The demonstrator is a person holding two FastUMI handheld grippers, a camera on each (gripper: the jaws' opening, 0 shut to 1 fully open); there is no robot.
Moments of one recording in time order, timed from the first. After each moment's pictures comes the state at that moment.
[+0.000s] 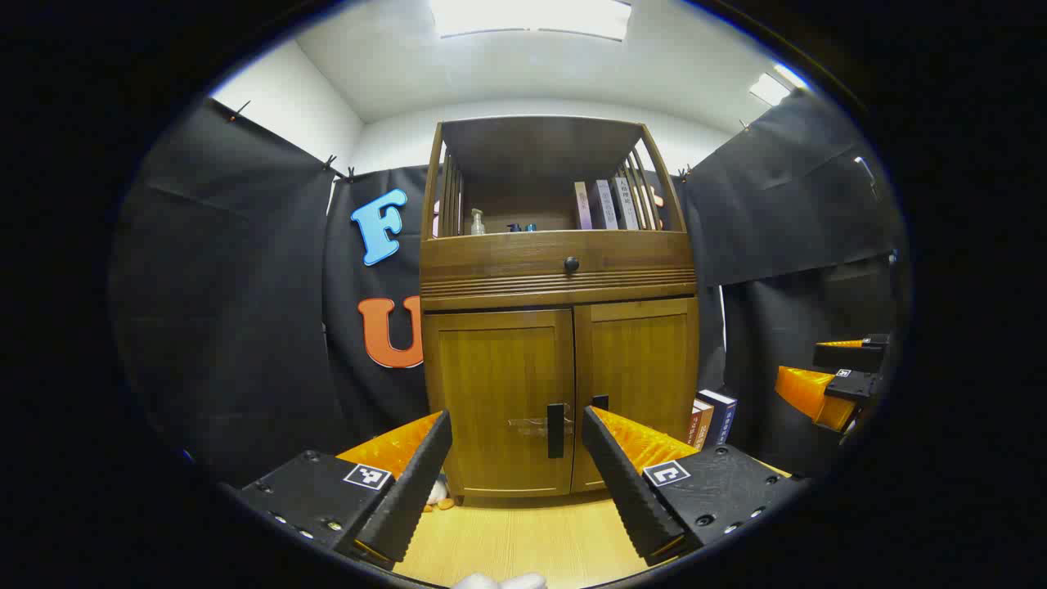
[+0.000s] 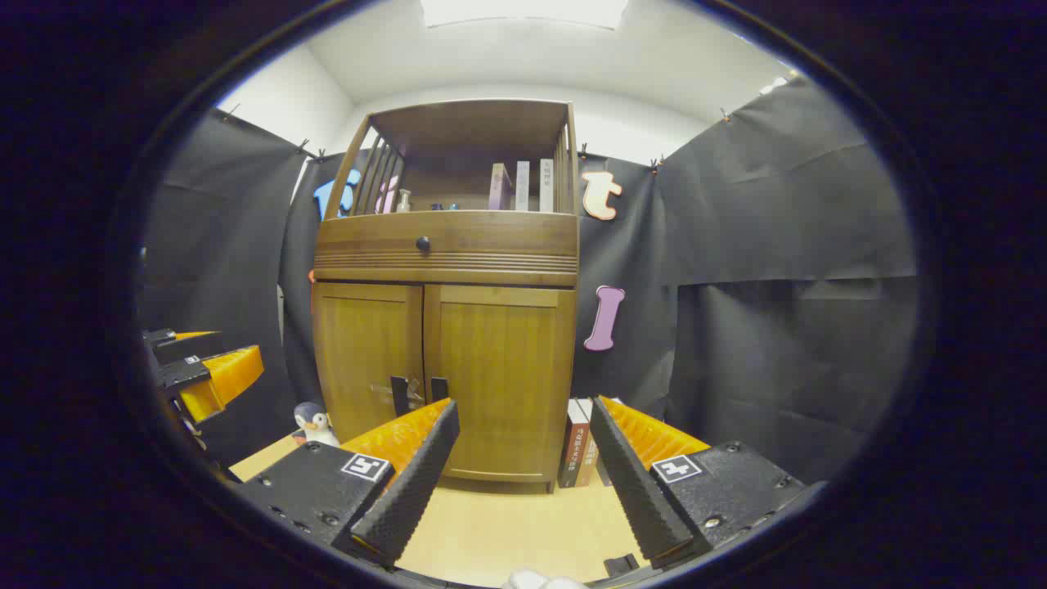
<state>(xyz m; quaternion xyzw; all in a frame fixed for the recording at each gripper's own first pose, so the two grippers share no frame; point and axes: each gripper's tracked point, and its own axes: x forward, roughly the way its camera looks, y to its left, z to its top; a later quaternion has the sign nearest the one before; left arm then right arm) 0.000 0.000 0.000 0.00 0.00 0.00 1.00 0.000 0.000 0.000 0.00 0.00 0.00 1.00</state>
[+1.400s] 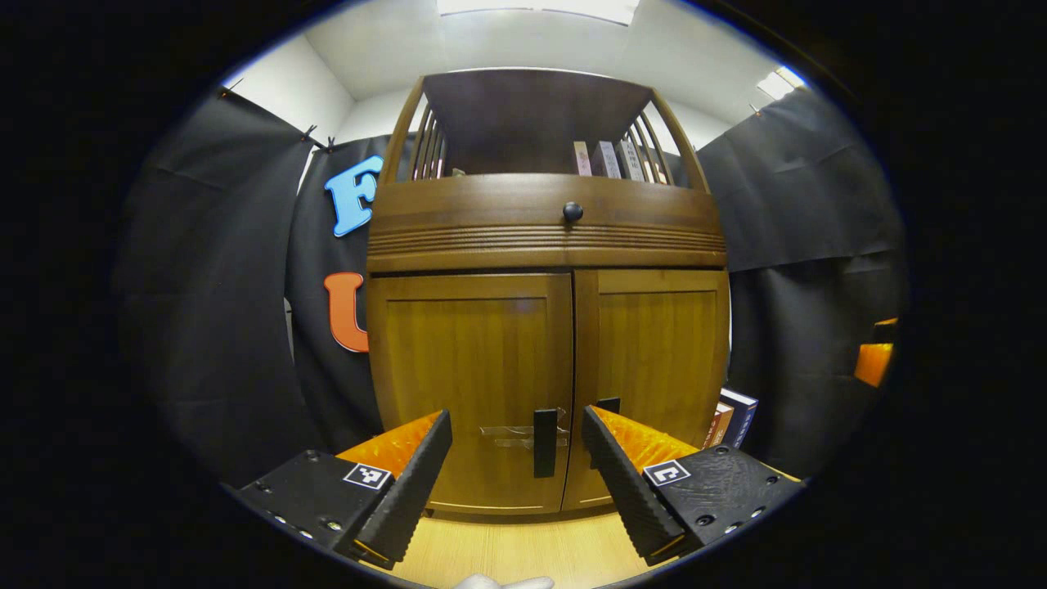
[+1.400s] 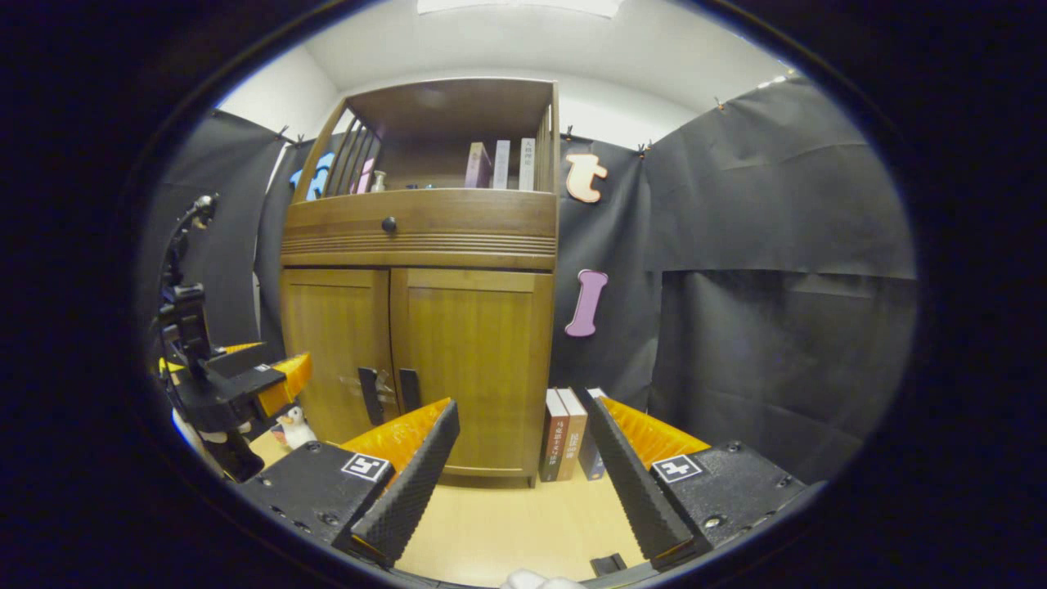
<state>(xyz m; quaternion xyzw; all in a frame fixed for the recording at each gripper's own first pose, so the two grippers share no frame) 0.134 -0.027 -0.055 -0.01 0.03 -0.02 1.00 0.034 -0.030 0.001 0.00 0.03 -0.04 1.00</state>
